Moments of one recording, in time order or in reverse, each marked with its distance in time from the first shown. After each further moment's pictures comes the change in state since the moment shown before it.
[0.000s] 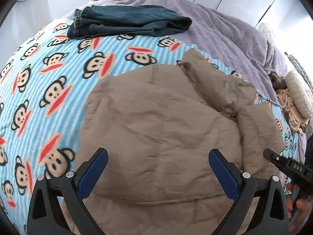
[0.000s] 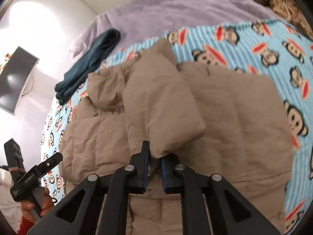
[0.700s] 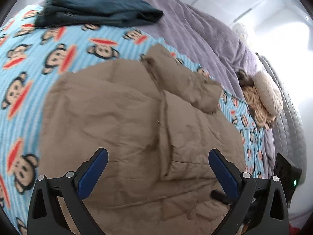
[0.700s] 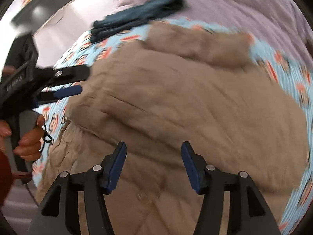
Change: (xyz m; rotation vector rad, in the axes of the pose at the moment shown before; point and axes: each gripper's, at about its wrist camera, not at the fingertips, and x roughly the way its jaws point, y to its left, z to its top) left arm 0.017 -0.014 0.018 0.007 0.093 -0.306; right arm 0.012 0.081 -0.061 -0.367 0.156 -0.008
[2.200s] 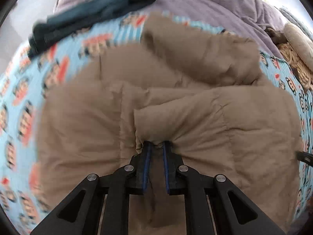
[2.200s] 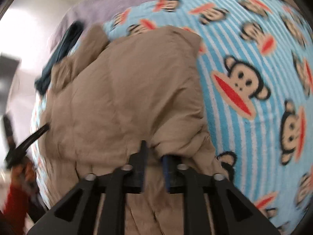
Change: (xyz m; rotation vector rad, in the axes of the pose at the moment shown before) left arm 0.072 -0.024 -0.007 0.201 0.073 0.373; right arm -0.046 -0.183 -0.047 0.380 0.016 -0.037
